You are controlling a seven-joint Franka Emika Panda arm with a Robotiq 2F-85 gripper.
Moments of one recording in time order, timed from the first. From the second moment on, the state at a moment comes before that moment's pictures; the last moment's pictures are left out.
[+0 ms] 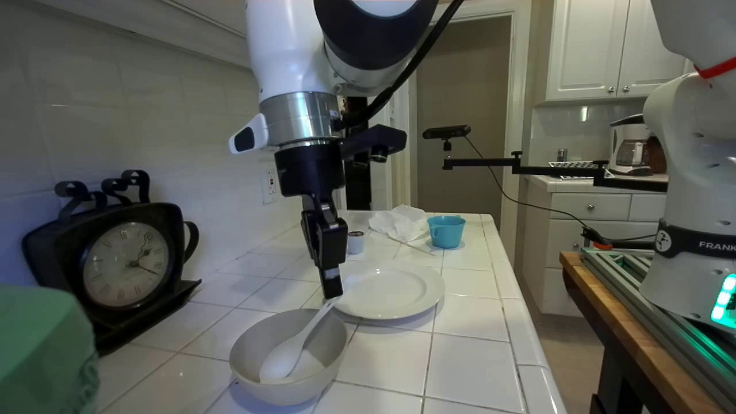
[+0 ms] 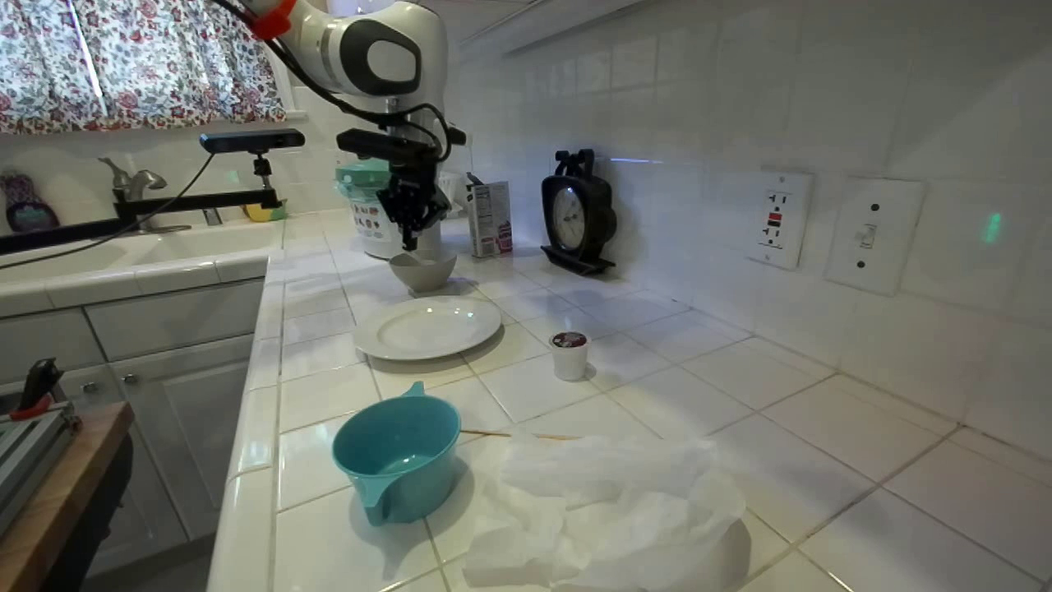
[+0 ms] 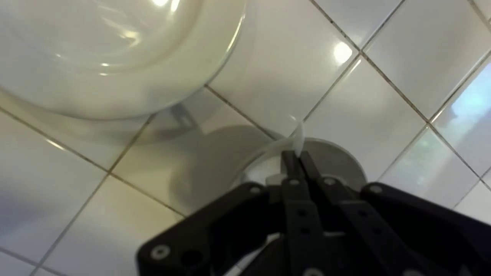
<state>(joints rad) 0.21 0.43 0.21 -1.84 0.07 2.18 -0.31</state>
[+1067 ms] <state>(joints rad) 0.21 0.41 0.20 -1.84 0.04 2.10 -0.31</state>
